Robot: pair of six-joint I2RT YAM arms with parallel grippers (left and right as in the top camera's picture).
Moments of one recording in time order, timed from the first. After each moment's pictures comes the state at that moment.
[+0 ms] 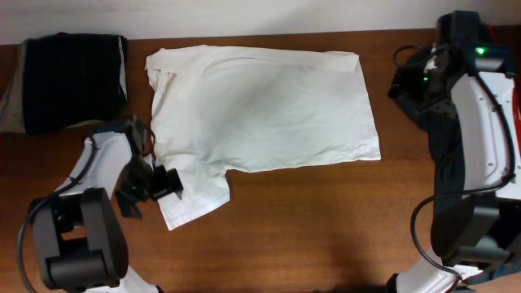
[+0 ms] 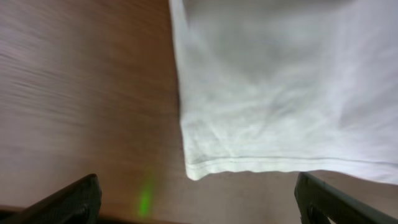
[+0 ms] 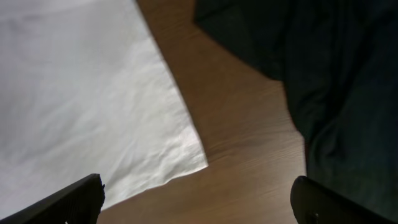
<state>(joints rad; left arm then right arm) 0.10 1.82 1.16 -1.19 0.08 -0.29 -0.17 1.85 1.86 -1.24 0.02 0.26</state>
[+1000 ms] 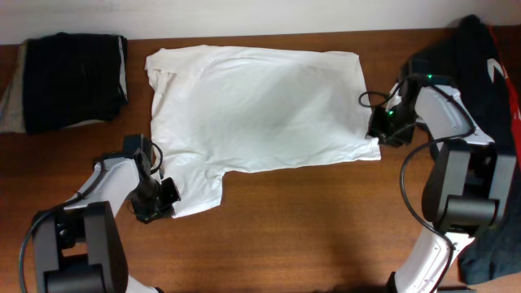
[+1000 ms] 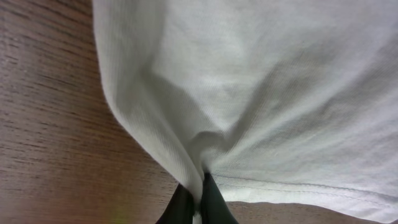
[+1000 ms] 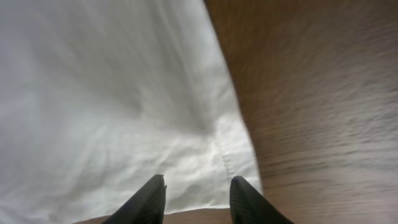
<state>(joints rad) 0.09 1.74 0.91 -0.89 0.15 -0.33 -0.14 2.07 1.54 -1.00 -0.21 0.24</state>
